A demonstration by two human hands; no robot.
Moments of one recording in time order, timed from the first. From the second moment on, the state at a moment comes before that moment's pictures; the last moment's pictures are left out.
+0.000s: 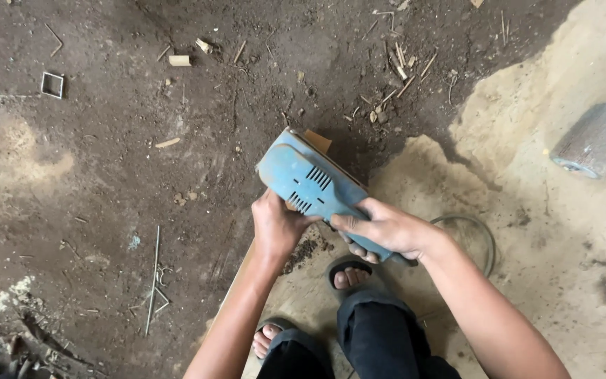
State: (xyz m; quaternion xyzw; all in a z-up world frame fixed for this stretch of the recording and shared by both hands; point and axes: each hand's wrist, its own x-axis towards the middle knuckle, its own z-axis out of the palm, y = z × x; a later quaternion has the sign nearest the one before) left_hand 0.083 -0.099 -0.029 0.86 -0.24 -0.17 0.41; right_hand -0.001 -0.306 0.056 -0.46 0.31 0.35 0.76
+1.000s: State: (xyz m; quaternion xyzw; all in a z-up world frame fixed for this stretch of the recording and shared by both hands) left_hand -0.025 0.017 -0.054 0.92 -0.17 -0.14 0.32; right_hand 0.000 -0.177 0.151 -0.76 0.26 0.41 0.42
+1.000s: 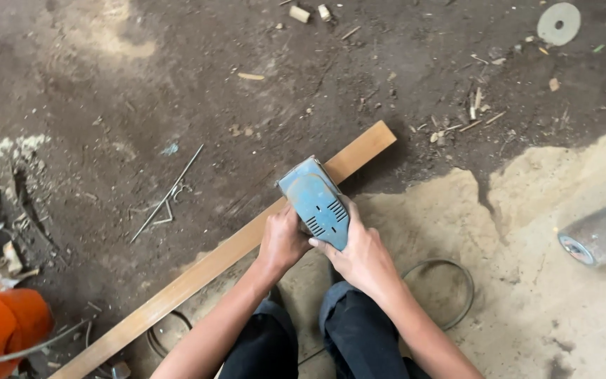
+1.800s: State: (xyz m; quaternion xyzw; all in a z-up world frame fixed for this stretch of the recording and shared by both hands) left_hand -0.076 0.156 0.027 0.93 0.01 -0.07 0.37; right_hand 0.014 -0.160 0.126 -0.80 0.36 0.24 0.42
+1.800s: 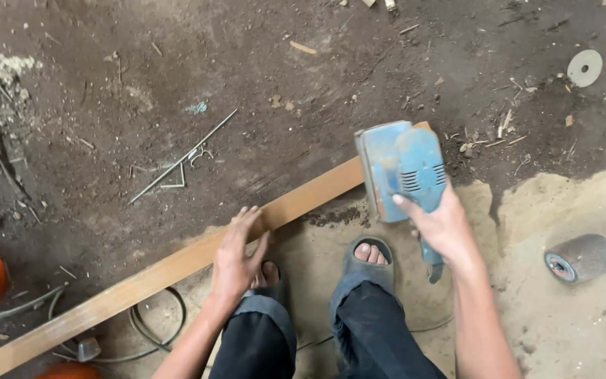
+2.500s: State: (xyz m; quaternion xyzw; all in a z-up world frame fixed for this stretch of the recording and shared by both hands) left_hand -0.105 0.188 -0.011 0.97 -0.04 -0.07 0.25; right_hand 0.006 -0.052 0.158 -0.82 0.20 0.44 0.30
